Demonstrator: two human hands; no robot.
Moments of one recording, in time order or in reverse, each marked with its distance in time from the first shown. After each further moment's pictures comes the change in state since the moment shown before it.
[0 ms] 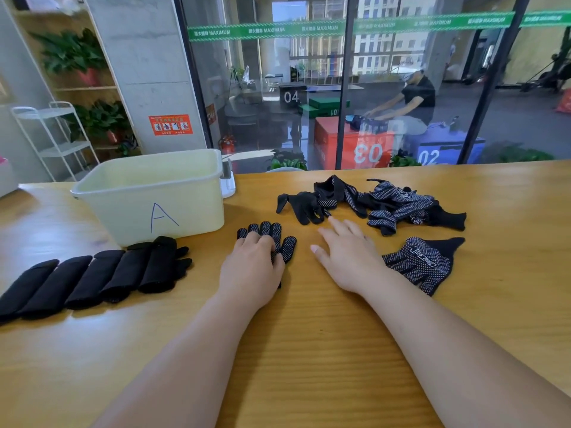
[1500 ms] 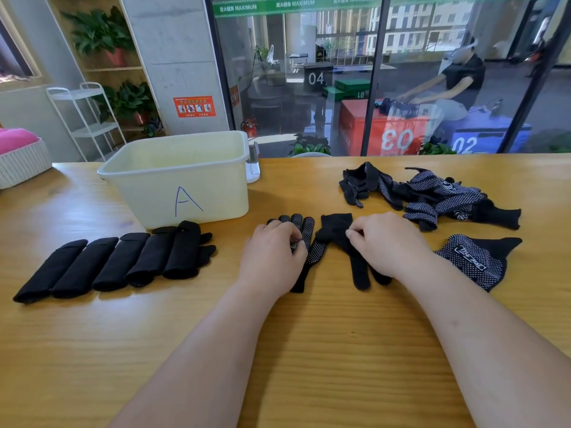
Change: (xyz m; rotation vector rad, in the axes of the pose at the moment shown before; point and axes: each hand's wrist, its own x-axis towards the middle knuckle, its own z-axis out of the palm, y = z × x) left_hand 0.009 -0.016 0.001 -0.180 0.087 0.007; right_hand 0.012 -0.005 -0.021 -0.030 0.071 -0.021
